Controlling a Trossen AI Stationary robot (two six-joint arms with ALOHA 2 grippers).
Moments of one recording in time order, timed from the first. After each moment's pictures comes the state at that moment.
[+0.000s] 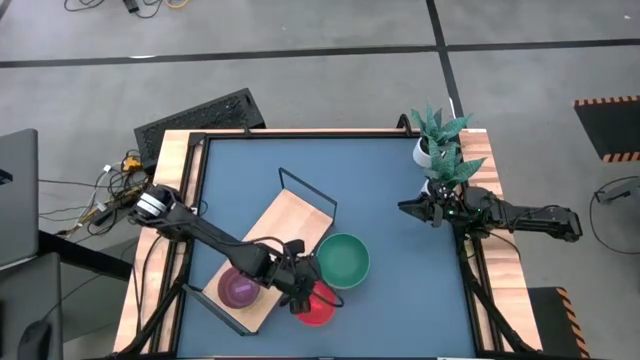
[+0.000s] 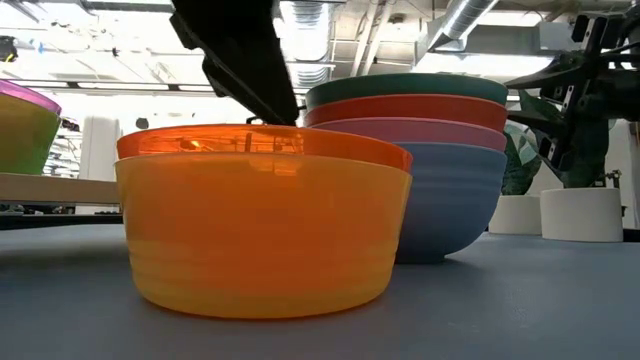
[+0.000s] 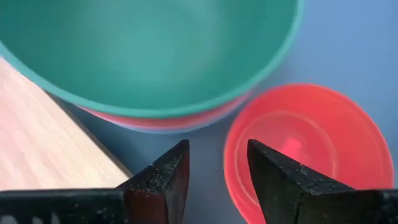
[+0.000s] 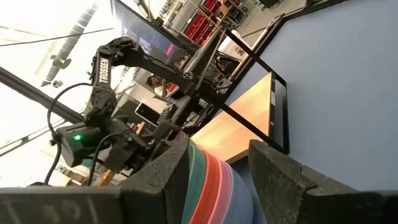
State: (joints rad) left arm -0.44 1.83 1.34 -0.48 -0.30 -0.50; right arm -0.09 0.03 0.01 0.01 0.02 0.94
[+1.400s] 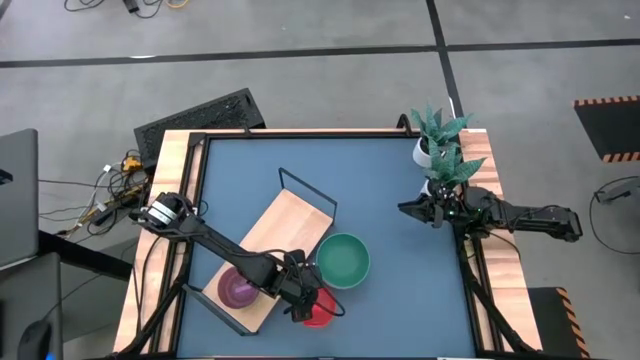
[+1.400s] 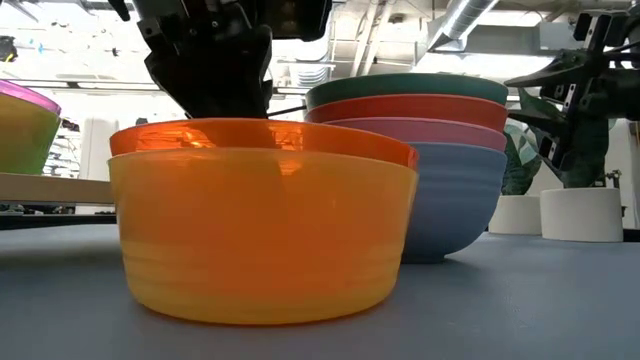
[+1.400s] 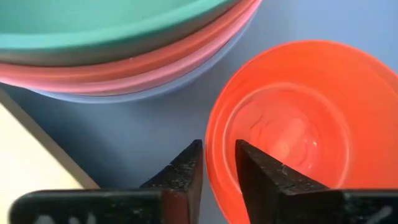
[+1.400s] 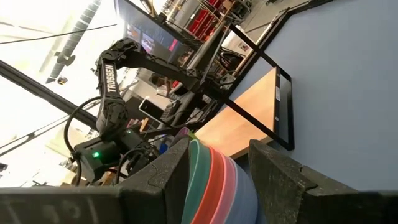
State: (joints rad) left arm -0.47 1.93 1.34 -0.45 -0.26 -0.58; right arm -0.09 0.03 0.01 0.01 0.00 0.93
